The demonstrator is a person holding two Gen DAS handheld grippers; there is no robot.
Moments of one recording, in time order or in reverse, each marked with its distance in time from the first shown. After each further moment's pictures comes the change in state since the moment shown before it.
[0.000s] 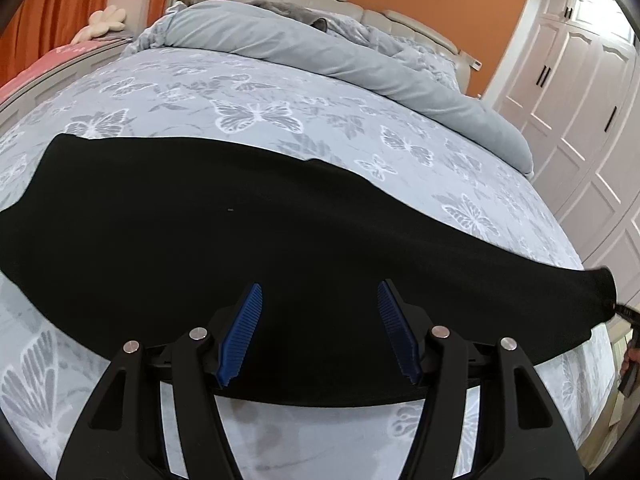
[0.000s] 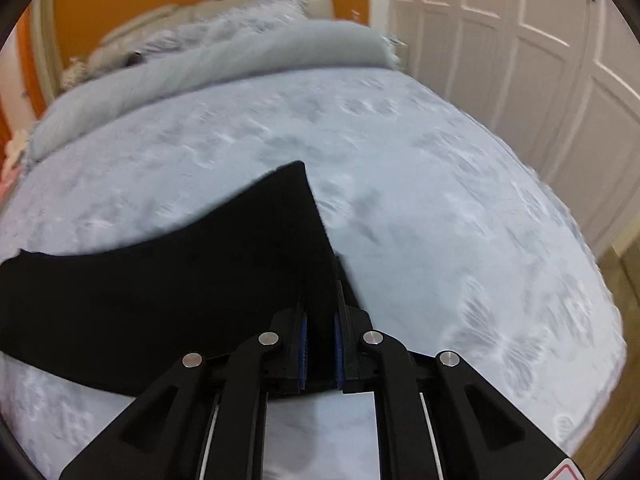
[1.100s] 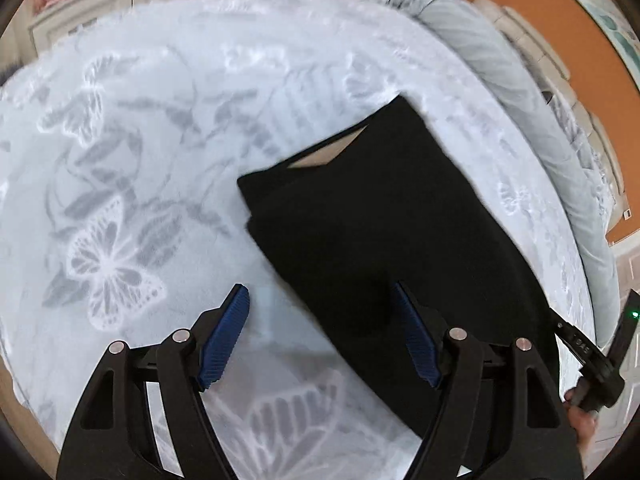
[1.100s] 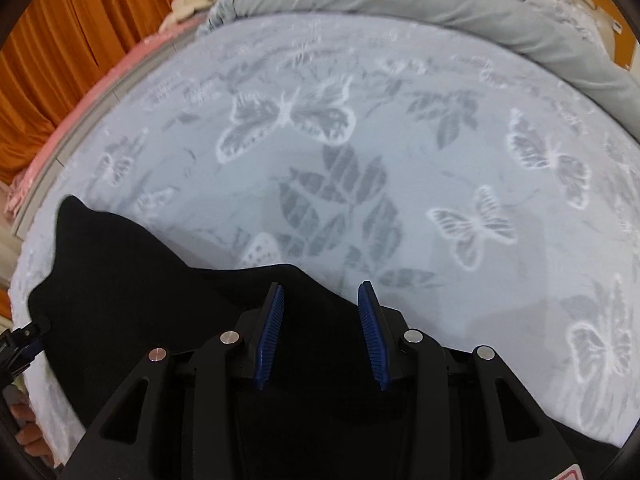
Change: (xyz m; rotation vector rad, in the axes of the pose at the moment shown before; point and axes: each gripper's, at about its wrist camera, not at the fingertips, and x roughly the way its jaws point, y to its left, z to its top) left arm -0.041 0.227 0.007 -0.653 0.108 0.358; right arm 0.071 0.579 0.022 -0.551 0.202 0.491
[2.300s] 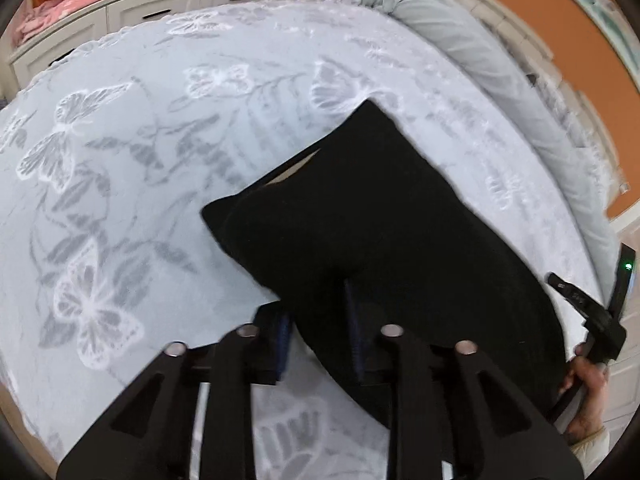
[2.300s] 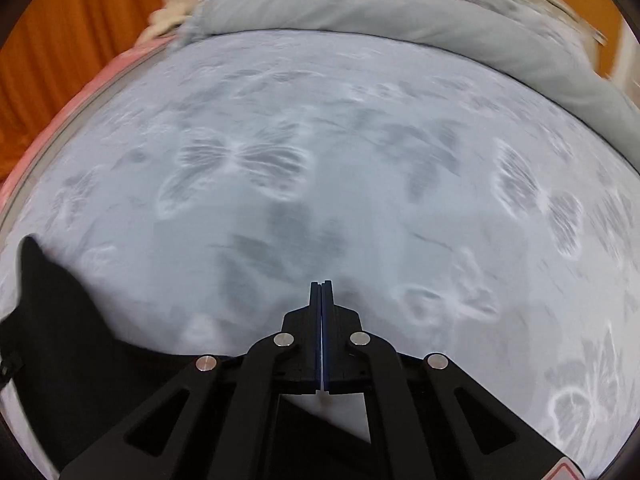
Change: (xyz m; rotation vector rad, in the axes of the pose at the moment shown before) left arm 0.005 -0.024 0.012 0.081 -0.035 0.016; right arm 0.018 -0.028 0.035 0.058 -0.106 -0.092
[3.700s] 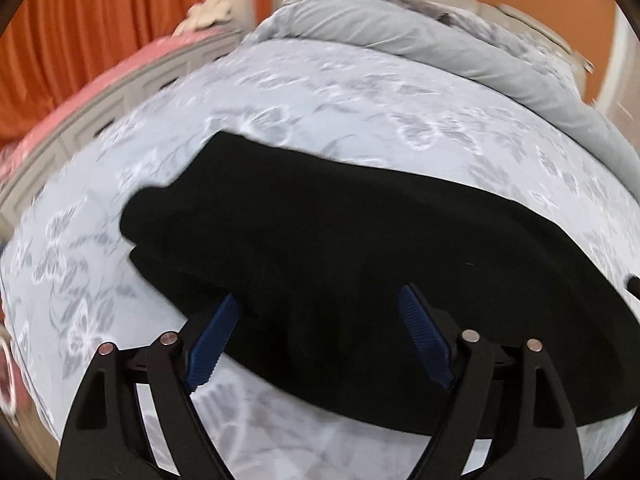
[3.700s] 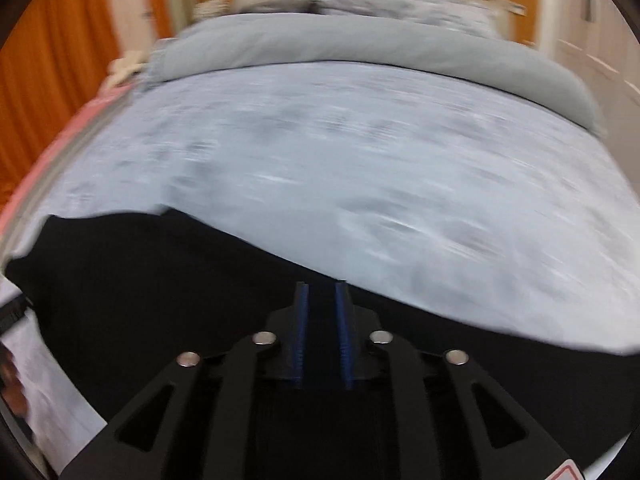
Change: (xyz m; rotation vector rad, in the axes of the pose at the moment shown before) left arm -0.025 -0.112 -0.060 0.458 -0.155 0.062; right arm -0.156 -0.126 -0.150 0.168 -0.089 -0.165
